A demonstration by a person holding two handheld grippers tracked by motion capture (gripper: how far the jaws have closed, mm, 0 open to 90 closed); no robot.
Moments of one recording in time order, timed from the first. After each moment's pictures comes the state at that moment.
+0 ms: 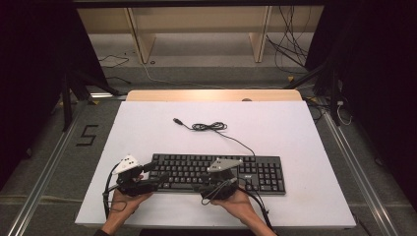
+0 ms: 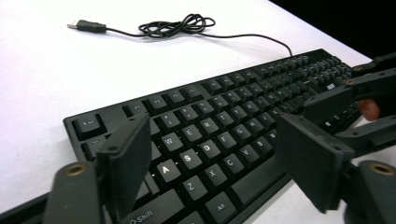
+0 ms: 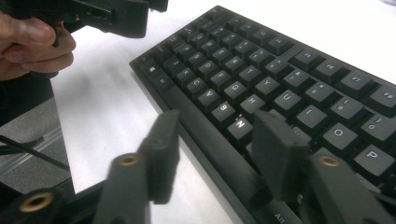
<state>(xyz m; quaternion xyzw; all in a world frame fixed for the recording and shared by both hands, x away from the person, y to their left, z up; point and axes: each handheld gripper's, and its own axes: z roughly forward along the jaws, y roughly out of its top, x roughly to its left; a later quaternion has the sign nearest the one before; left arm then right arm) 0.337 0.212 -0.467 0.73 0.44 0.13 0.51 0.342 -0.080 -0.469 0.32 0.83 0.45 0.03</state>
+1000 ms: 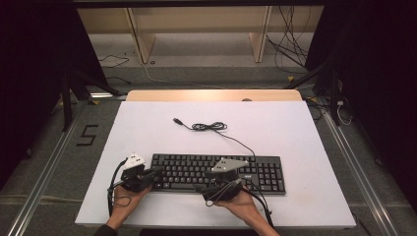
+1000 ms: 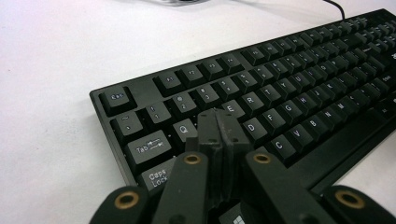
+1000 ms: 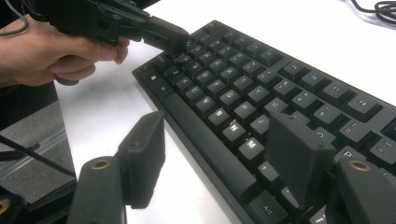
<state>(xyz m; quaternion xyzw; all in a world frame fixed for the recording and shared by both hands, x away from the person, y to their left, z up) 0.352 0.209 -0.481 0.76 0.46 0.14 0.44 0.336 -0.090 -0.461 0.32 0.82 0.47 0.05</state>
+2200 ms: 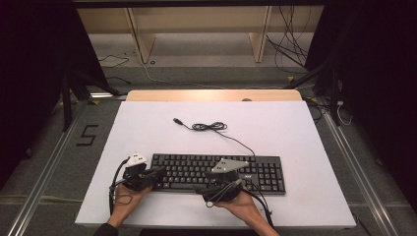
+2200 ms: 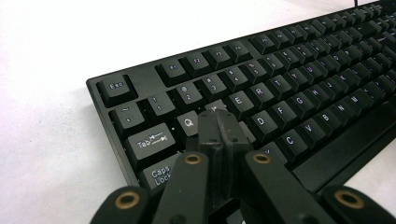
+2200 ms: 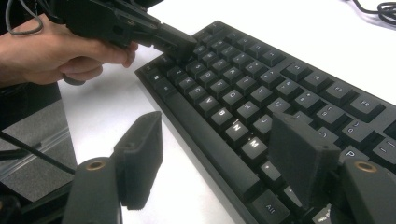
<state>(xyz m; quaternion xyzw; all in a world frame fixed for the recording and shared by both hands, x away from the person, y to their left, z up) 0.358 0.208 -0.485 0.77 0.47 0.13 0.42 0.334 -0.090 -0.461 0.31 0.82 0.47 0.05</state>
